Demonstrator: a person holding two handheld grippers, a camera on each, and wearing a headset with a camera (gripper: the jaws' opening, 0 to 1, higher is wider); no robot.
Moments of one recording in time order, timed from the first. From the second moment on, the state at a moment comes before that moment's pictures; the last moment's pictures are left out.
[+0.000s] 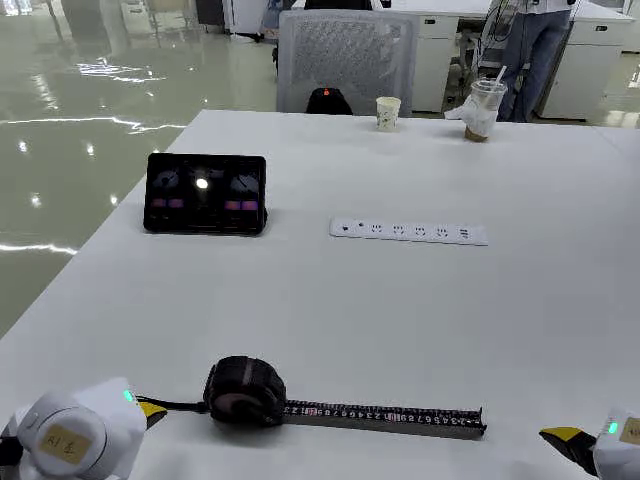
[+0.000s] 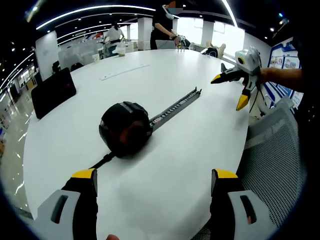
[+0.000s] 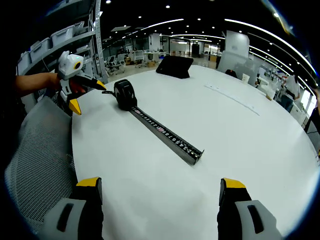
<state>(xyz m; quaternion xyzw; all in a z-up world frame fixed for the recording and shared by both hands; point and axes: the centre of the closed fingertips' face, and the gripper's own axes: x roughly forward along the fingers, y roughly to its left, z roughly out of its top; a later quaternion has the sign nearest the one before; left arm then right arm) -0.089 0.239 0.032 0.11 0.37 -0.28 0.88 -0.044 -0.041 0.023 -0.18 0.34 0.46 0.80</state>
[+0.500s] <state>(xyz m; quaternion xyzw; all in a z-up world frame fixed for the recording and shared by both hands) -0.091 0.225 0.048 0.07 0.31 -0.24 0.92 -0.048 -0.025 0.040 -0.12 0.28 0.43 0.85</state>
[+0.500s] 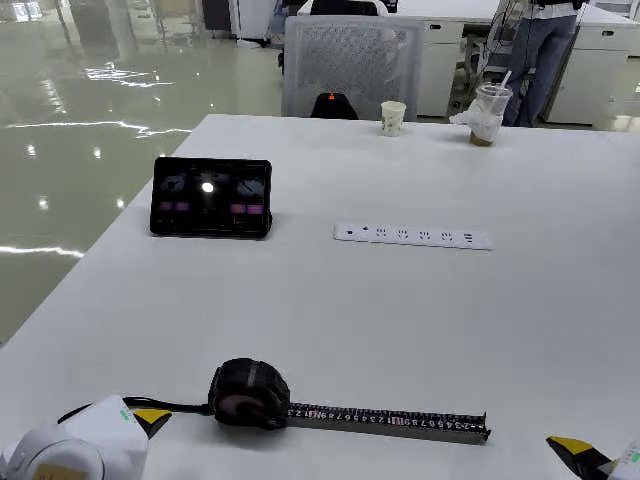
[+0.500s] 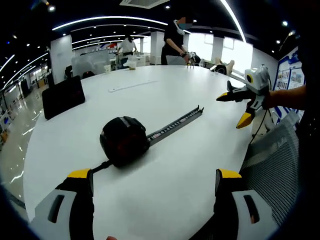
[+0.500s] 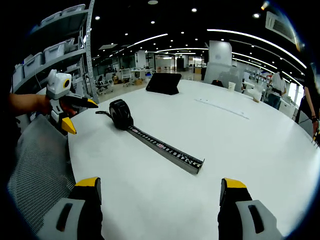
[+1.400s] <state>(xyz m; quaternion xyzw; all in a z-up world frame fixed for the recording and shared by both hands) -0.091 0.218 0.068 0.06 0.25 -0.21 0.94 -0.054 -0.007 0.070 -0.09 0.22 0.43 0.87</state>
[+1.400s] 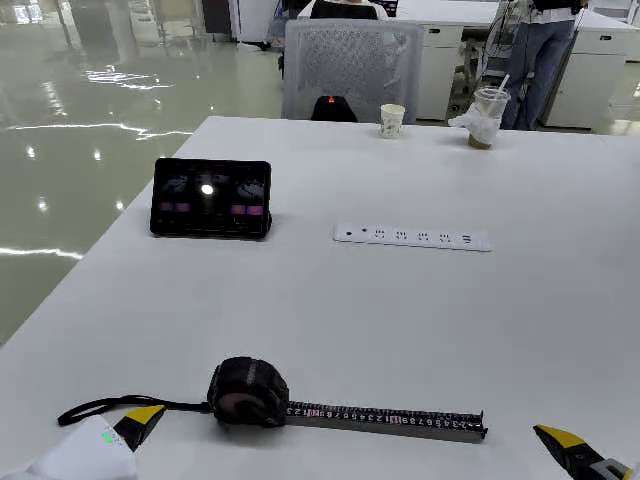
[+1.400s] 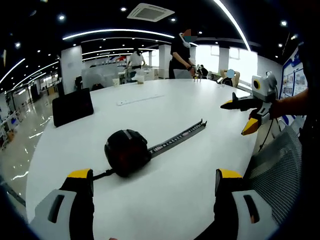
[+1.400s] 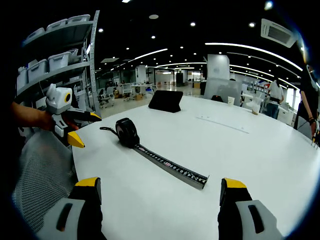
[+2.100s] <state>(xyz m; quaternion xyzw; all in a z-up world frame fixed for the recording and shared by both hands) -0.089 0.209 0.079 0.03 0.24 -0.16 0.96 -0.063 0.000 0.072 -0.08 0.23 0.42 0.88</state>
